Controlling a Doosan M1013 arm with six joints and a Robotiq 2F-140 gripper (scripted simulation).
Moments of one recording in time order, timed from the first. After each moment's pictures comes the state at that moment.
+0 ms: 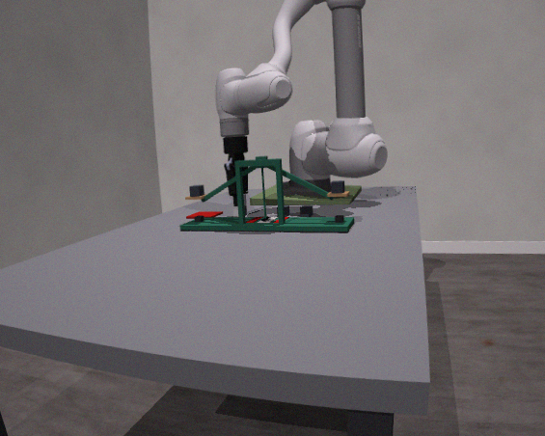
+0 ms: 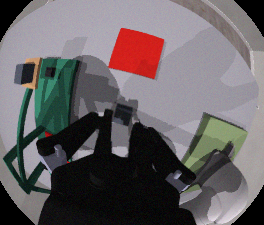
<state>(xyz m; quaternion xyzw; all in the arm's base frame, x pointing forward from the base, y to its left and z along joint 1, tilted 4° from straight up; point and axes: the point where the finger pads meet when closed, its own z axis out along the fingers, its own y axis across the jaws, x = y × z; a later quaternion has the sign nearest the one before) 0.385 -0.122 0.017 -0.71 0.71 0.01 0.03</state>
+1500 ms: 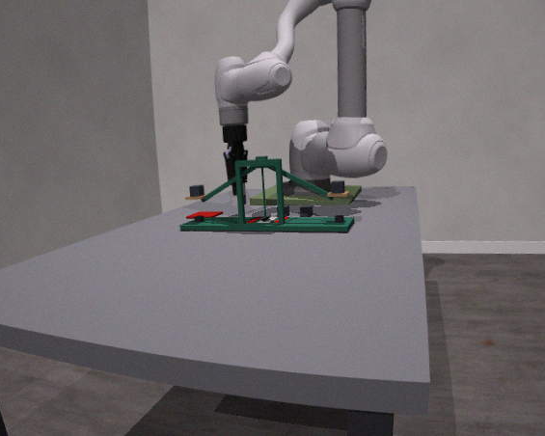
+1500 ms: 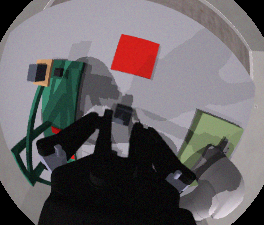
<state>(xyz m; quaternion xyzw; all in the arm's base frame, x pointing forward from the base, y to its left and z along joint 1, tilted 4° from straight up) 0.384 -0.124 0.052 -0.71 0.71 0.01 0.03</state>
